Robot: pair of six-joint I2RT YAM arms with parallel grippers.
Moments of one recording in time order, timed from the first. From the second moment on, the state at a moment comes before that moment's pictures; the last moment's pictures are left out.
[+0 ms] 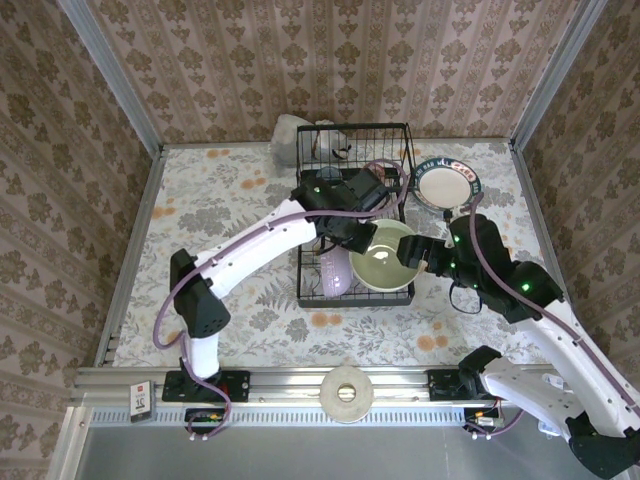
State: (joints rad) left arm -1.02 1.87 1.95 -1.22 -0.09 -0.43; right arm 0.51 0.82 1.02 -0.89 0.08 0.63
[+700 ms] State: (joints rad) left arm -0.41 1.13 1.64 -1.41 -0.05 -0.39; right arm 0.51 0.65 0.80 -0.57 0.02 0.60
